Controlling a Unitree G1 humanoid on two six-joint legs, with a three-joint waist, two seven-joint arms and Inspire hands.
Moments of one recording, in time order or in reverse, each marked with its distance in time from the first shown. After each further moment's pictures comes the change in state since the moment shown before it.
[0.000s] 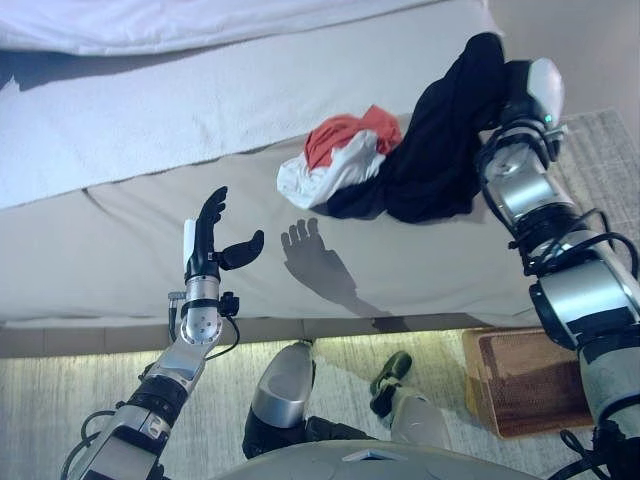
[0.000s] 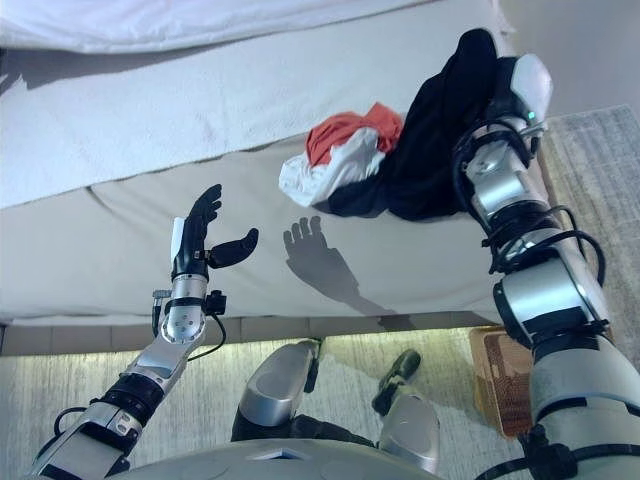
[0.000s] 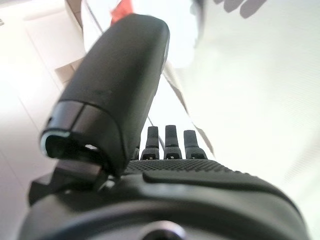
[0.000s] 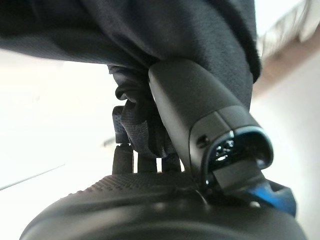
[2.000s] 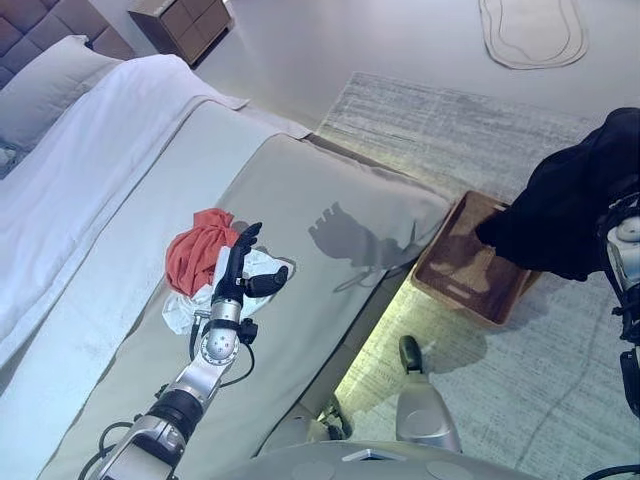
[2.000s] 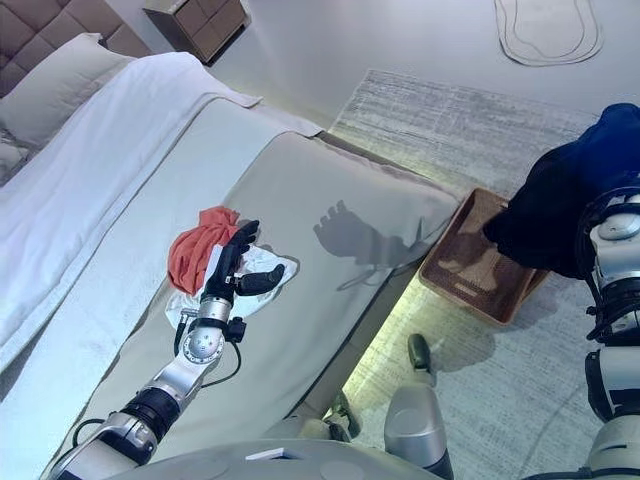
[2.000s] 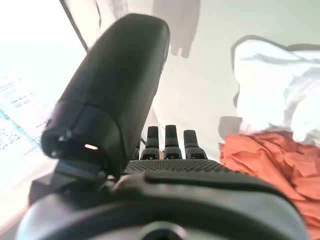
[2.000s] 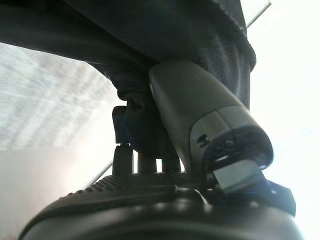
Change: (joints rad) left arm 0.011 -0.084 -0.098 0.115 0.050 0.012 -0.079; right arm 0.440 -0.266 -0.298 -0.017 0.085 0.024 0.062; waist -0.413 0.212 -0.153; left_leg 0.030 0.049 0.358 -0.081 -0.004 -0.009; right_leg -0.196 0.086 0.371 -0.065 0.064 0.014
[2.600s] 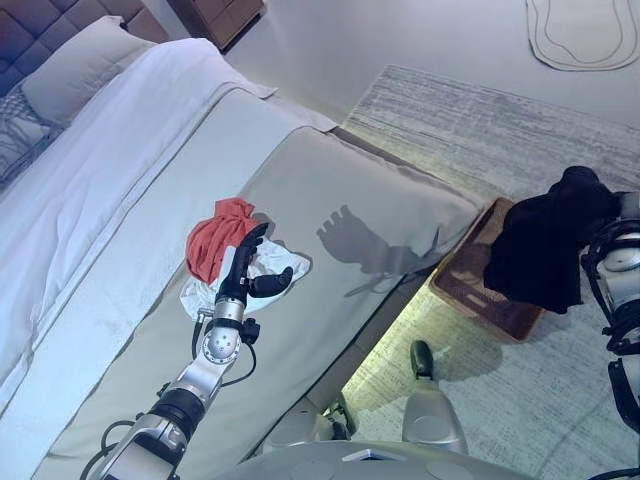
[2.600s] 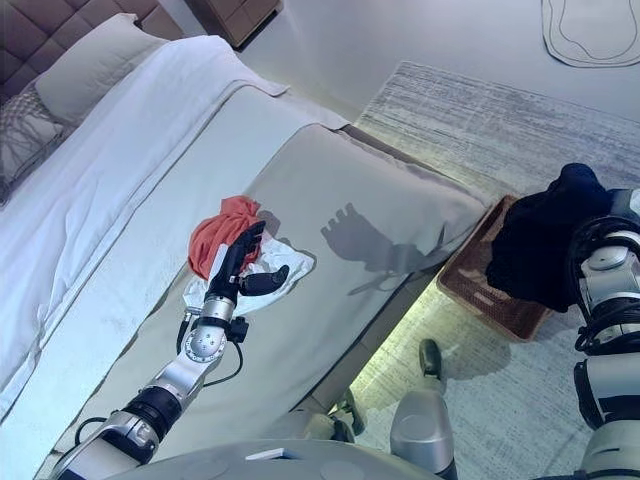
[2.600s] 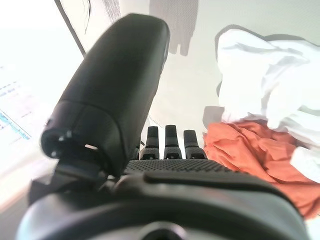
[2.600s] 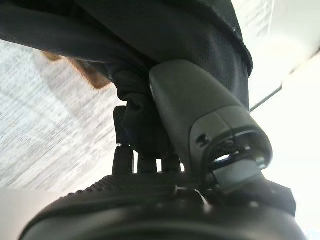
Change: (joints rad) left arm -0.008 -0.004 0.001 0.001 0.000 -0.001 -0.038; right arm 0.041 0.049 0.079 0.167 -0.068 -0.068 0.212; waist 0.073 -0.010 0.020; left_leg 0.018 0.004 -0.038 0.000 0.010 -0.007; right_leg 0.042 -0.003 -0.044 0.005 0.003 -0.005
